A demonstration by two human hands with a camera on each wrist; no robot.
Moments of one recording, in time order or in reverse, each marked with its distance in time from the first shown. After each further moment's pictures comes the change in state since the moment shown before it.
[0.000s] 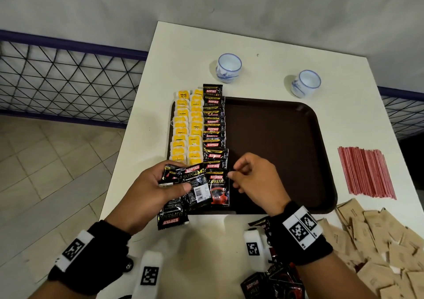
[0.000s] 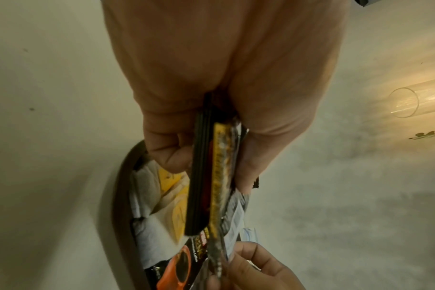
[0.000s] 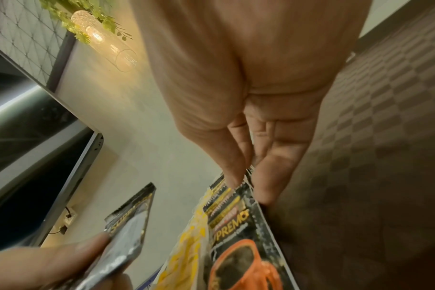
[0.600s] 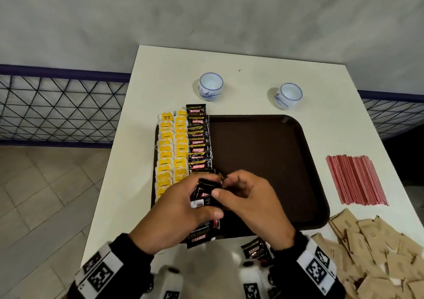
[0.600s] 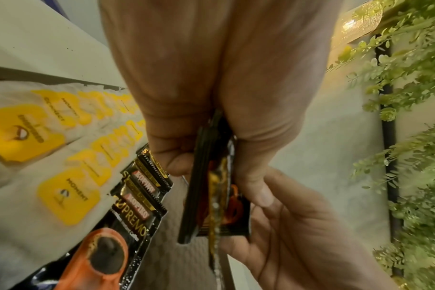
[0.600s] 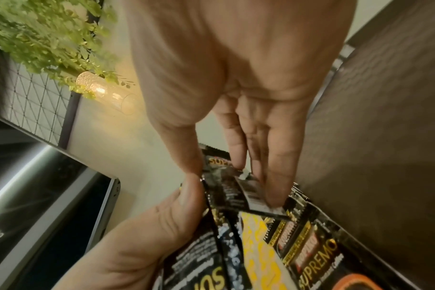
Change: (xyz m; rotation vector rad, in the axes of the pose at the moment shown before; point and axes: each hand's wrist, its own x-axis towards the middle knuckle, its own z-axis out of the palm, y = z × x) left_hand 0.016 0.048 0.056 0.326 -0.209 0.205; right_hand -0.025 -0.027 -0.023 0.248 -0.026 -0.119
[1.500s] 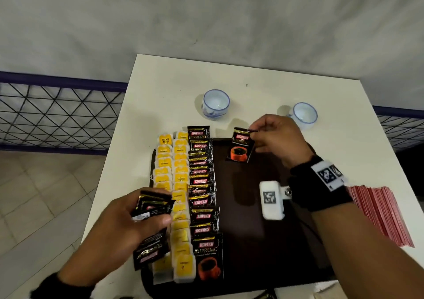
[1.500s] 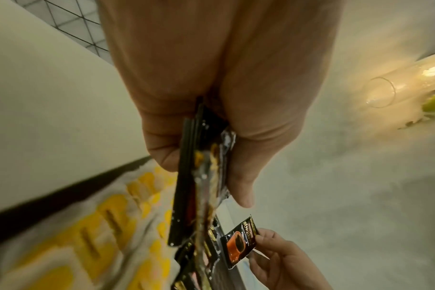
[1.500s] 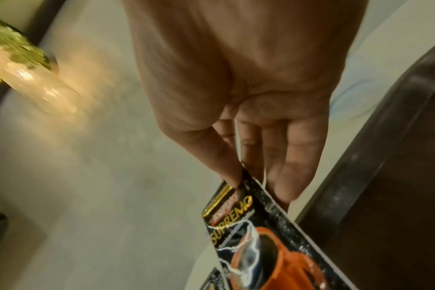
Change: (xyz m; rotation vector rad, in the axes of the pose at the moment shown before) left_hand 0.027 -0.024 -0.078 -0.055 0.201 -0.225; right_hand 0.192 -0.027 -0.076 -0.090 0.141 0.073
